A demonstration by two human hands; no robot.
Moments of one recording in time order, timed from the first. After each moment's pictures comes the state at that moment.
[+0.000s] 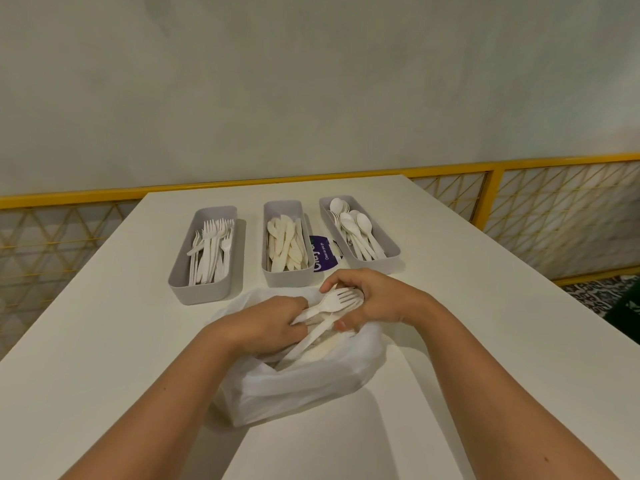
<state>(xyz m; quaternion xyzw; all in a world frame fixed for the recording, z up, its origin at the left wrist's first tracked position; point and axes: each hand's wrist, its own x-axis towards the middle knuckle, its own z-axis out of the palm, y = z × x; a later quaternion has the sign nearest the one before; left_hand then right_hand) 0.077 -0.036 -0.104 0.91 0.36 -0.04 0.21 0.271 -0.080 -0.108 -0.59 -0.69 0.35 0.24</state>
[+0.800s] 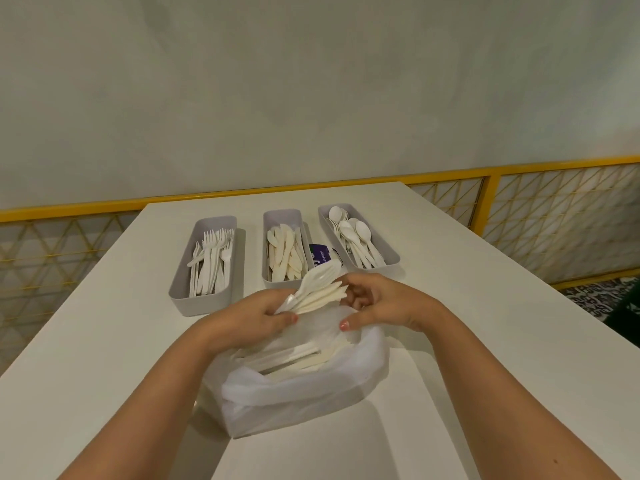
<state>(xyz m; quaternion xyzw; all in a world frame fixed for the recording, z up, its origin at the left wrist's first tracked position) 0.058 -0.025 -0.094 0.86 0.32 0.08 0.38 0.280 -0.083 -0.108 -0.57 -0.63 0.42 0.30</state>
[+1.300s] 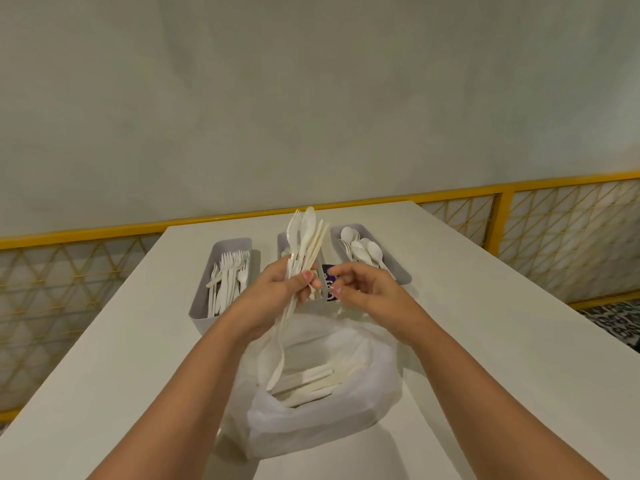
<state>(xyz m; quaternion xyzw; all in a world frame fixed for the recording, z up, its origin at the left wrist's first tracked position) 0.080 -0.013 -0.067 0.71 0.28 0.34 0.54 0.246 -0.076 -0.087 -0.52 -0.58 0.37 0.51</state>
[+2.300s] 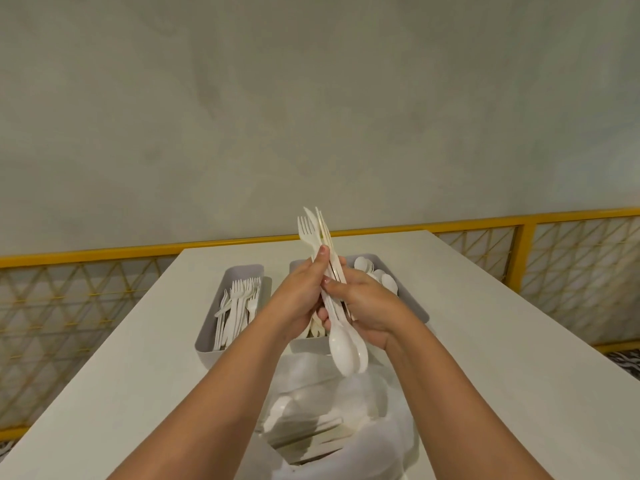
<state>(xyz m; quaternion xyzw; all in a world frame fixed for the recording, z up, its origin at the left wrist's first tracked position) 0.120 0.002 -0.031 0.60 0.32 0.38 0.63 0.215 -0.044 -0.035 -0.43 -0.48 0.55 0.53</state>
